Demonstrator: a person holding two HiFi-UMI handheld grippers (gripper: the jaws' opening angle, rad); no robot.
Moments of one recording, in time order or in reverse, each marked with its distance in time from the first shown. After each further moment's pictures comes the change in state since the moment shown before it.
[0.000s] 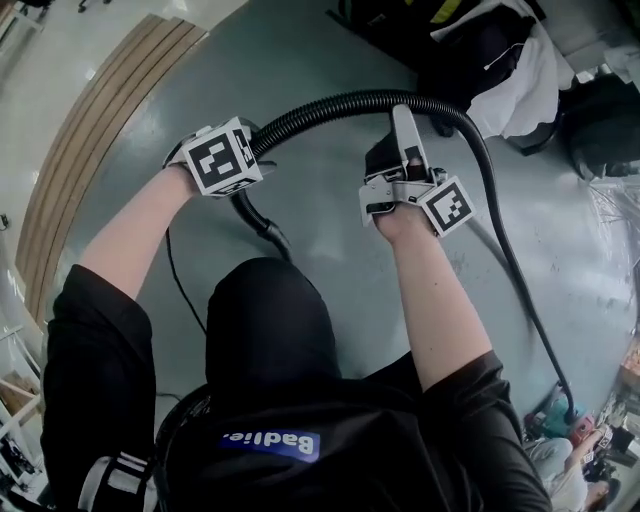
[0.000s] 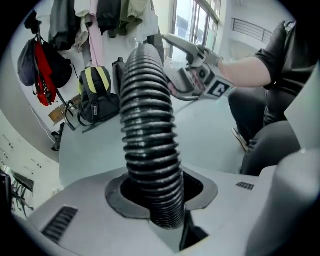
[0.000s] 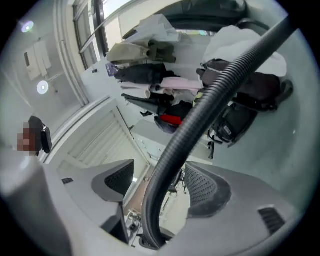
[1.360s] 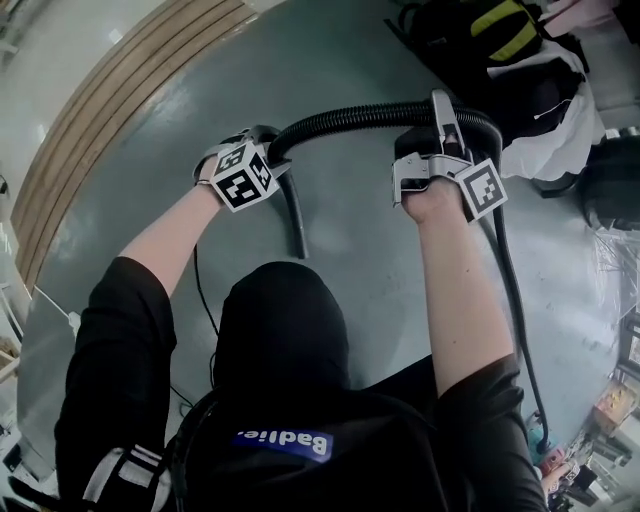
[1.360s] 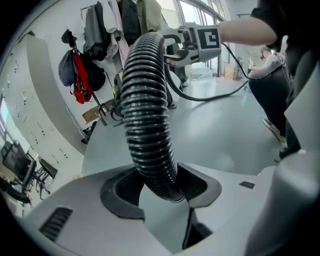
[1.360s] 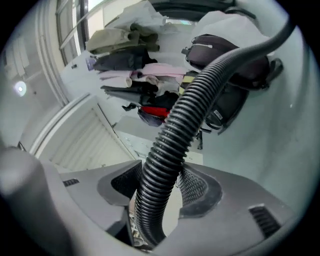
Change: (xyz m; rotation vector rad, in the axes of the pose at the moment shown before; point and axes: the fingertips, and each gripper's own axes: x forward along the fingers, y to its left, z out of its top) left arm 0.033 0.057 -0.114 -0.085 -0.143 0.310; right arm 0.088 -0.029 -0.045 0.120 0.040 -0.173
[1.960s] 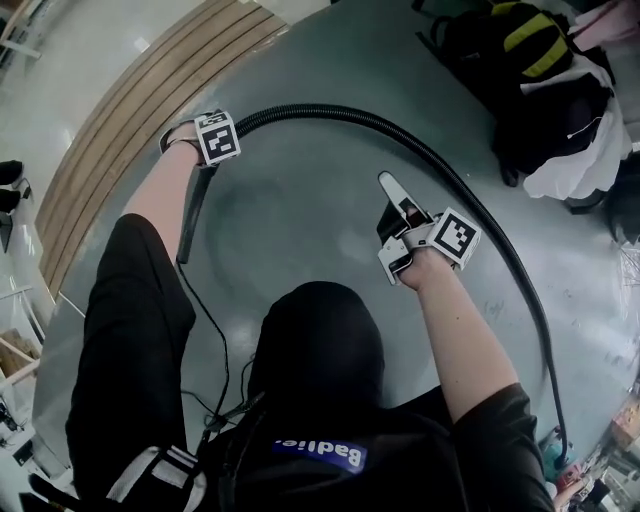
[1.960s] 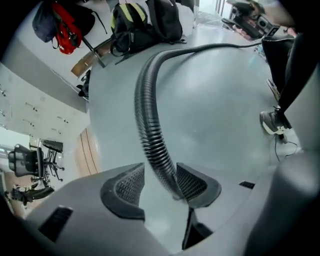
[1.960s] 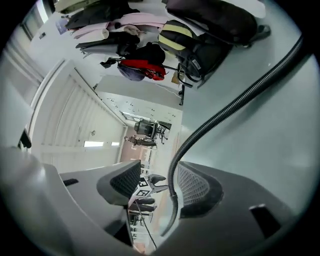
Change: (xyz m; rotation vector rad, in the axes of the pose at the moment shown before) left arm -0.025 0.142 -0.218 0.068 0.589 -0.070; right arm -0.055 -0.078 -0.166 0.030 0.504 -0.158
